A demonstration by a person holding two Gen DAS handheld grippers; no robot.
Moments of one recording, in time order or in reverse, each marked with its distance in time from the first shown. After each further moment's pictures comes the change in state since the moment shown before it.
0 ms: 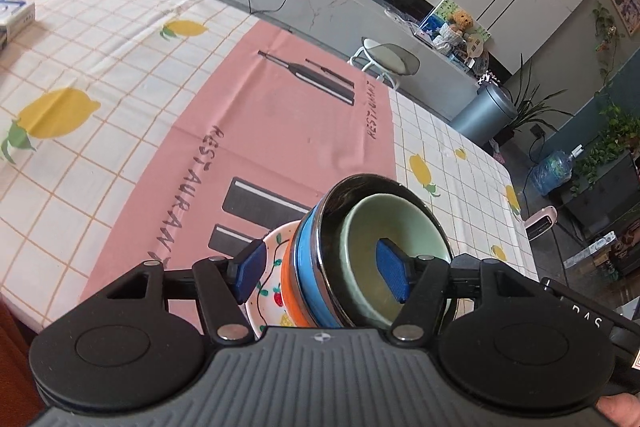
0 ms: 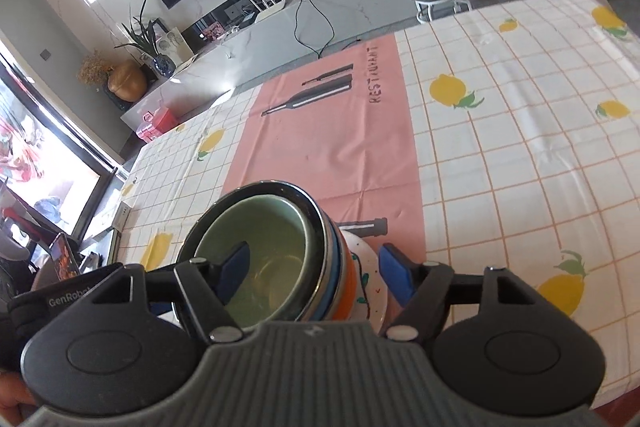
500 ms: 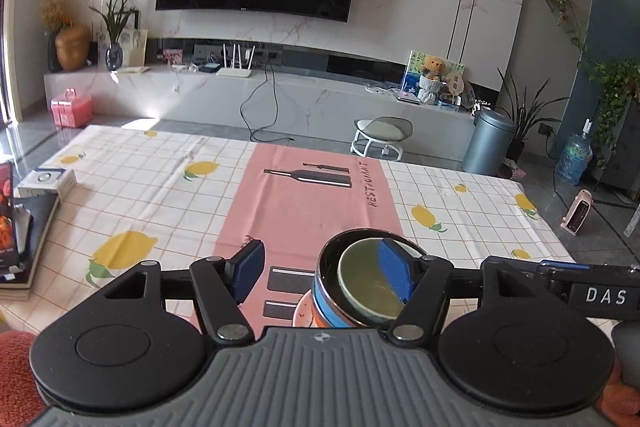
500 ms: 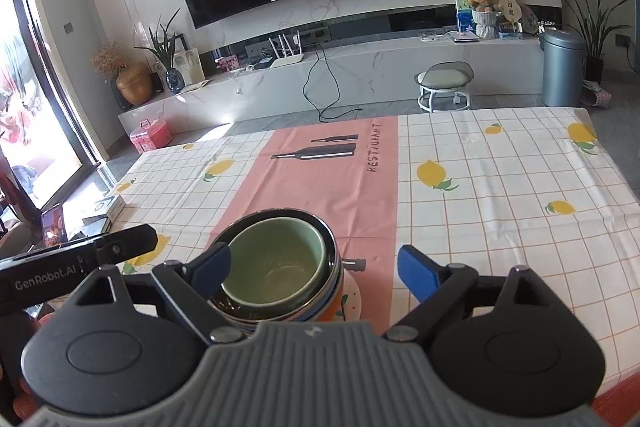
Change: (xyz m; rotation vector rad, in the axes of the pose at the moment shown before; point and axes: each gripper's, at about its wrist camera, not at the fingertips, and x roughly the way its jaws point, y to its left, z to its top) left arm -0.090 -0.052 -0.034 0.334 -0.301 0.141; right arm -0.078 0.036 -0.025 -0.215 -0.173 -0.080
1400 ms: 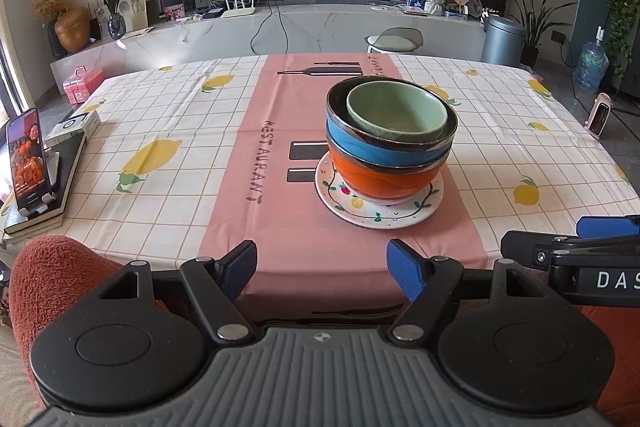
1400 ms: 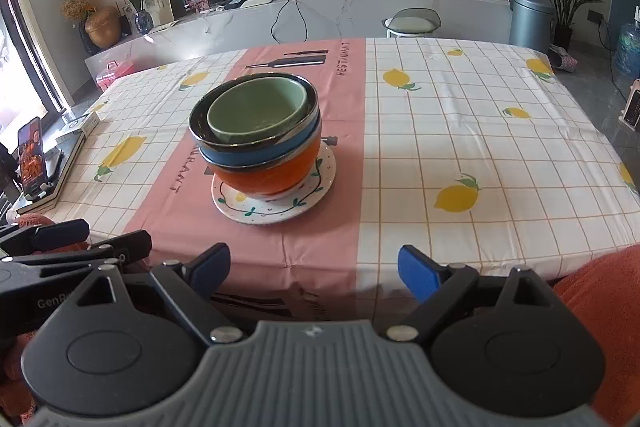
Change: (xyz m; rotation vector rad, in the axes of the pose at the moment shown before) left arm -0.013 -0.010 -0.085 0.120 0.219 0.074; right arm -0.032 0.020 -0.096 -0.030 0.160 -0.140
